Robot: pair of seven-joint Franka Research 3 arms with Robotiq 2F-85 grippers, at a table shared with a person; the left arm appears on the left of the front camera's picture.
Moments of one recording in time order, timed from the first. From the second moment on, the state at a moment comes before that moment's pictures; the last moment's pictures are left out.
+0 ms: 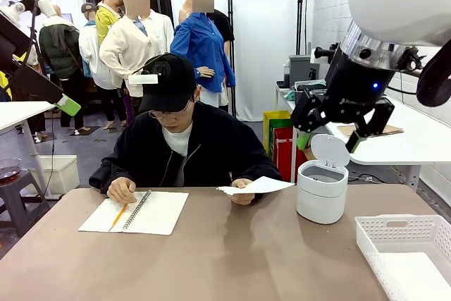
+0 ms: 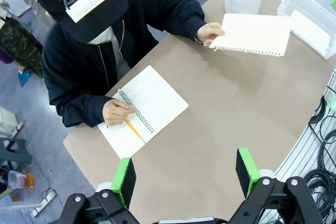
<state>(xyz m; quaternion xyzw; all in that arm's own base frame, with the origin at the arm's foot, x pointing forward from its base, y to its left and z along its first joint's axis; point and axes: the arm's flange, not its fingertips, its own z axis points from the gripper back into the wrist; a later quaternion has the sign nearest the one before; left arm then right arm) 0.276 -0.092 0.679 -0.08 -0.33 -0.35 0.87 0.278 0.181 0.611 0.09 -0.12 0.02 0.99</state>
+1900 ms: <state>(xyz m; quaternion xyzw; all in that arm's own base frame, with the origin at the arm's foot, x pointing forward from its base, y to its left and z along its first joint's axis) 0.276 -0.092 0.679 -0.08 -0.33 -0.35 0.87 0.312 0.262 0.515 0.16 -0.11 -0.36 0.91</state>
